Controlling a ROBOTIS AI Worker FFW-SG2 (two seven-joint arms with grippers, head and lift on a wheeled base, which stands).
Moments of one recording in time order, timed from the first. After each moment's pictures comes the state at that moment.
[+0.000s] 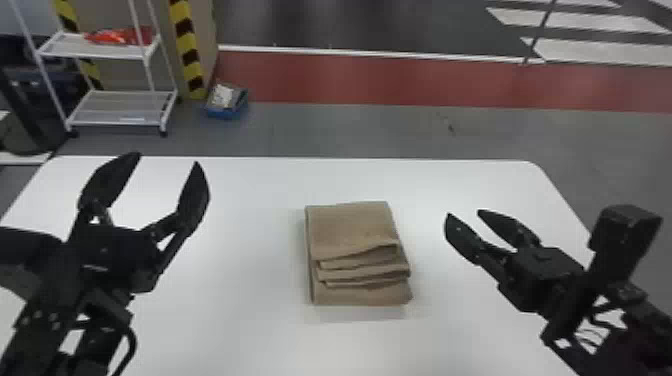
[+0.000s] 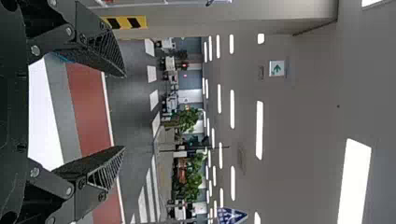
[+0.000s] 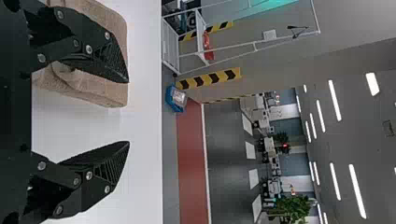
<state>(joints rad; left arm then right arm) 0.42 0.33 -0.12 -2.16 0.16 -0.04 0.12 0.42 -0.08 -0.21 -2.34 -0.23 0.63 0.34</state>
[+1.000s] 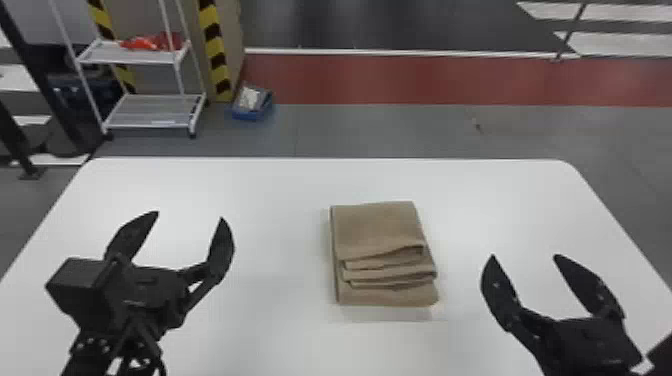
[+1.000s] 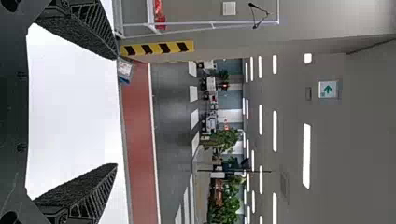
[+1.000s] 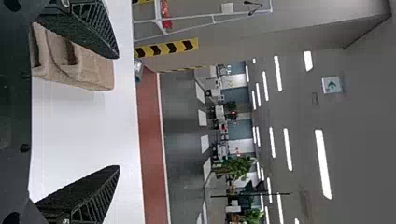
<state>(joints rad) 0.49 0.29 -0.09 -2.12 0.16 0.04 0.15 0.71 -0.07 -0.10 -2.22 -0.22 0.01 0.15</state>
